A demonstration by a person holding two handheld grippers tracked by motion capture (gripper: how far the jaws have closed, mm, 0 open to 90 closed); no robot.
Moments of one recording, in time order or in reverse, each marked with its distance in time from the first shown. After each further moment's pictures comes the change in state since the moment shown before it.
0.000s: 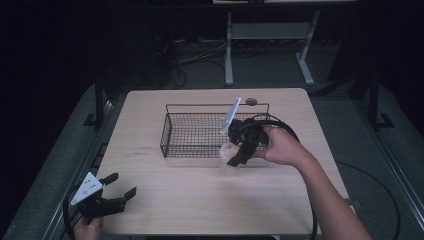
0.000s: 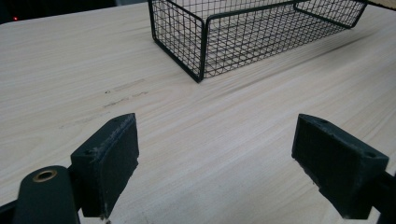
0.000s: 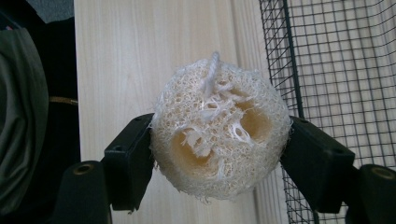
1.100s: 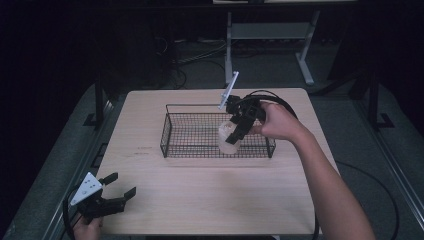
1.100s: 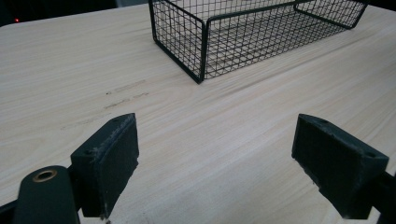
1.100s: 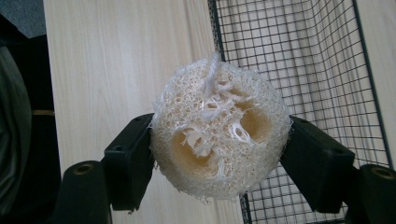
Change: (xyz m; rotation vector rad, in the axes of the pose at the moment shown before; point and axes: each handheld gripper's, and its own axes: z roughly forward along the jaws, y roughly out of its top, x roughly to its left) left arm 0.000 0.000 0.000 -0.005 0.003 0.004; right arm -0.043 0.022 -0.028 0.024 -0.038 0.044
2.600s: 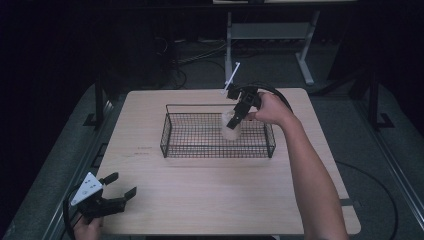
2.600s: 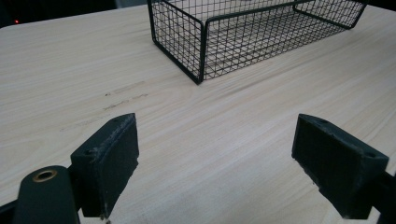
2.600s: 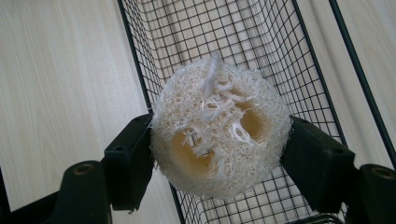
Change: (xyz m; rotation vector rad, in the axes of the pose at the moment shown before) left arm 0.000 0.000 0.000 0.007 -0.003 0.007; right arm -0.072 -0.006 0.030 0.023 -0.005 0.160
